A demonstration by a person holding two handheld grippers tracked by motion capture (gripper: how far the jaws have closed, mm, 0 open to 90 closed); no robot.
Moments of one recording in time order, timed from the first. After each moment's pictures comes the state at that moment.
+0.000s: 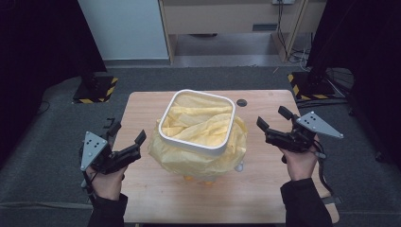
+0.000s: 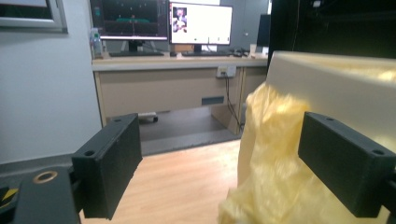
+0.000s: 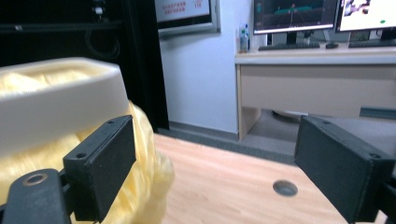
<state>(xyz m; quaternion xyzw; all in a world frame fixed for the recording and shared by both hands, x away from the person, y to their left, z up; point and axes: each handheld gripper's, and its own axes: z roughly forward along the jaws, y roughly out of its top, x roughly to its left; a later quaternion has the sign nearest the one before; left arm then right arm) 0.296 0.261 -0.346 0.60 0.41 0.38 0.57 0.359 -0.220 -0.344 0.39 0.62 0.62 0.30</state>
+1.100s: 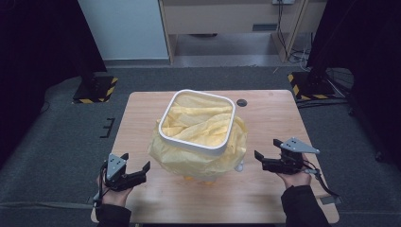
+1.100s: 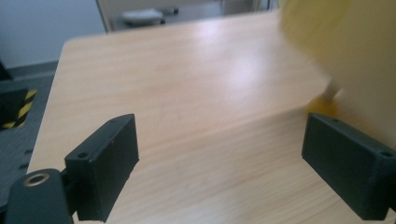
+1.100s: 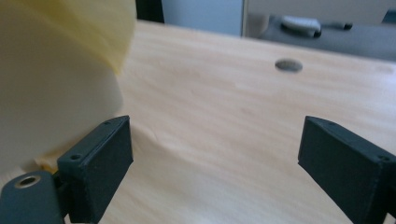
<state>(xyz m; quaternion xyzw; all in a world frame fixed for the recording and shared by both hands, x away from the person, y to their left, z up) 0.304 0.284 -0.471 0.70 0.49 0.30 0.43 0.355 -0.234 -0.450 0.42 0.72 0.50 0.23</state>
